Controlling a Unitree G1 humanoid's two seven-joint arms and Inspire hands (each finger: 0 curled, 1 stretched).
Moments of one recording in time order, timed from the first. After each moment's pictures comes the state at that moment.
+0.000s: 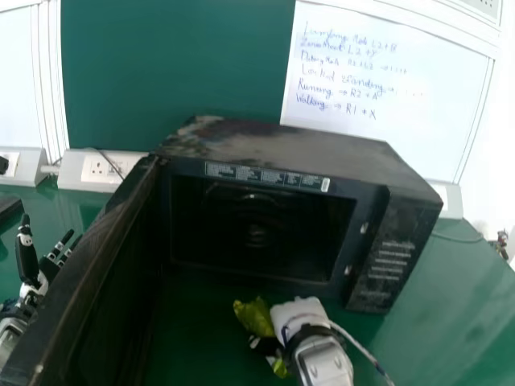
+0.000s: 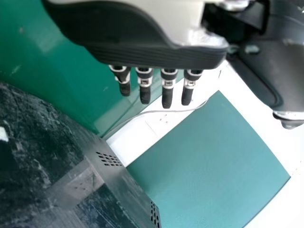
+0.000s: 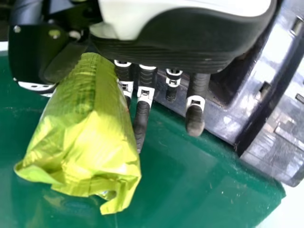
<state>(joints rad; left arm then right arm) 0.01 0.27 0.60 -0.29 -1.12 0.70 0.18 -0.20 -0.27 0.48 -0.35 -1.67 0.21 1.10</state>
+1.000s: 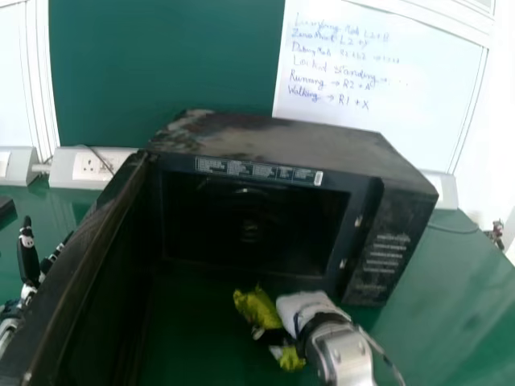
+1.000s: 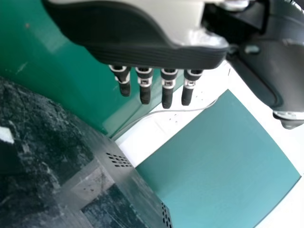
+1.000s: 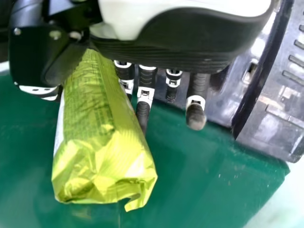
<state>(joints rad) 0.01 0.27 0.60 -0.27 -1.12 0.69 0.17 -0.27 -0.25 0.36 -0.42 -1.57 0.20 1.19</state>
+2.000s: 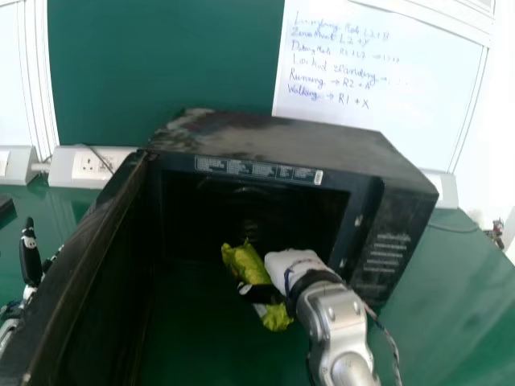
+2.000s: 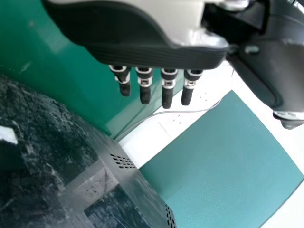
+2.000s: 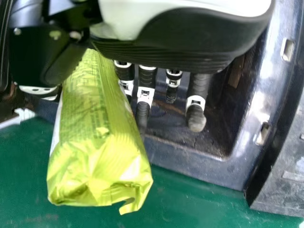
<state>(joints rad) 0.01 0.26 0.59 -0.27 -1.12 0.69 0.18 -0.49 -0.19 0.35 -0.30 -1.52 0.26 1.15</state>
